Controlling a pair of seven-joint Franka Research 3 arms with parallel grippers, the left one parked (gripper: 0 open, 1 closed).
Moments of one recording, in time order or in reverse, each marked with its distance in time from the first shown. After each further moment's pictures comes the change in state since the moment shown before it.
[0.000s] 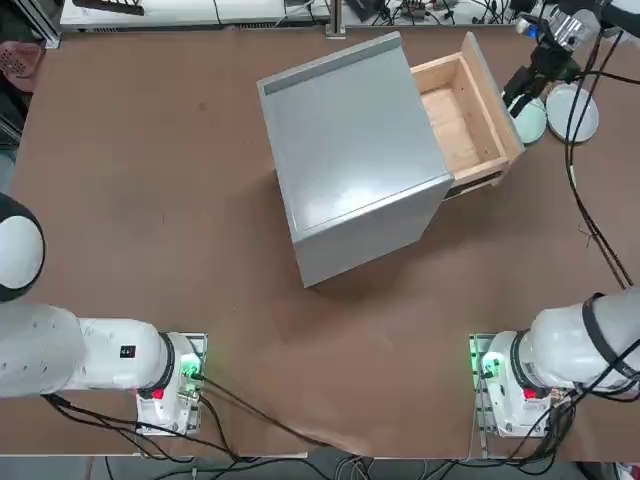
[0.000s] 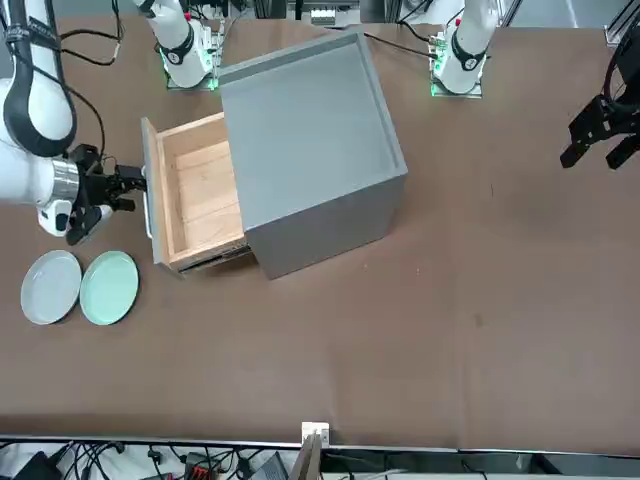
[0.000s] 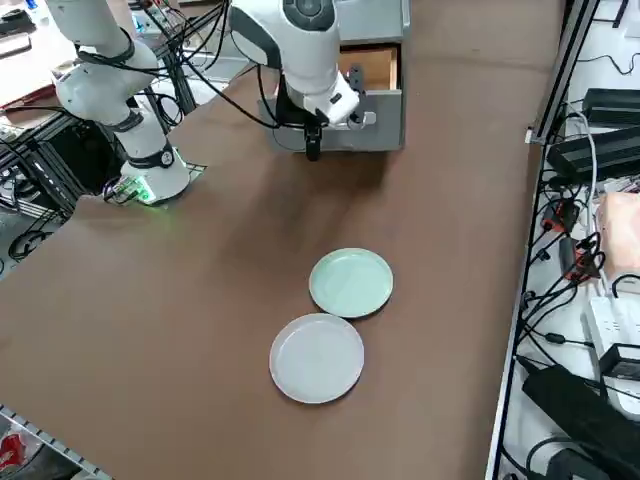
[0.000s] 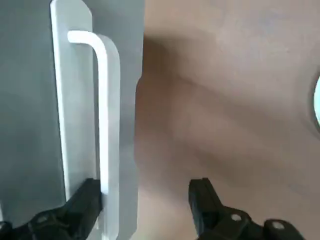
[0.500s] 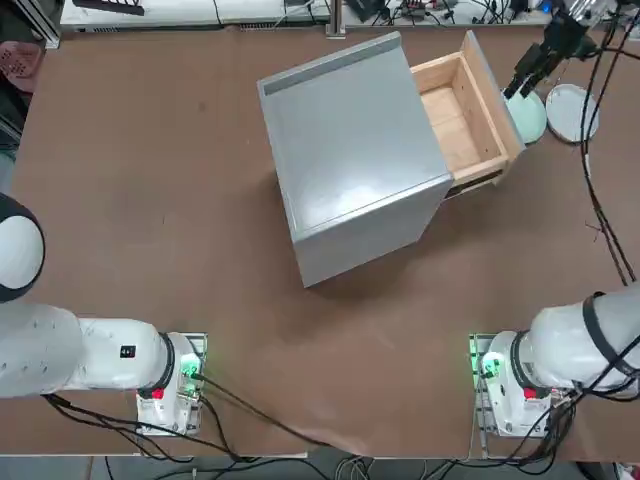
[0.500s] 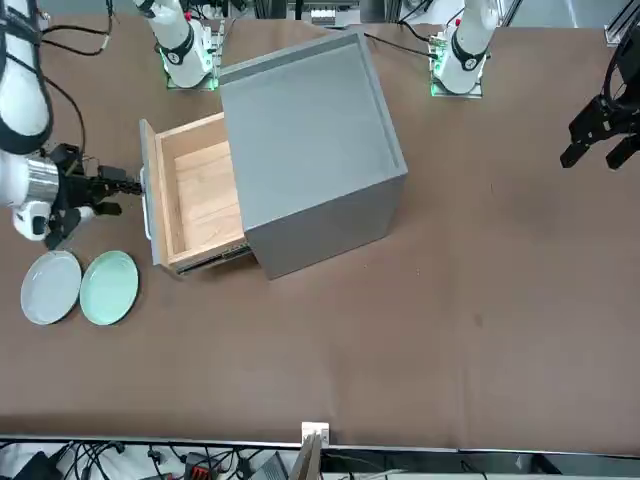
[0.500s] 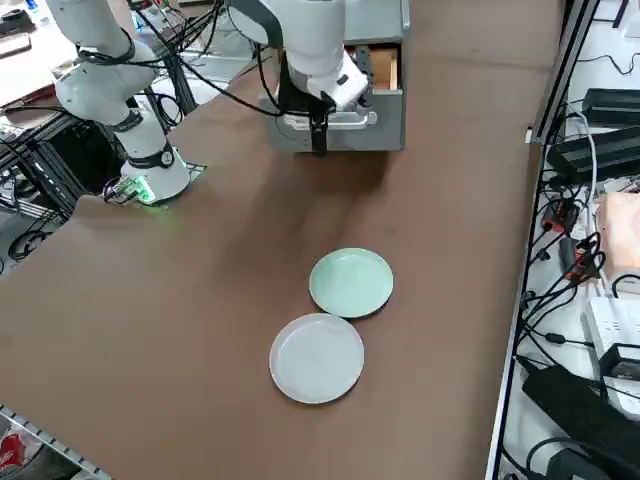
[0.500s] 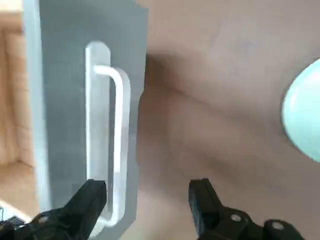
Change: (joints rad) arm -0.028 0.029 -0.003 0.181 -0.029 -0.106 0.000
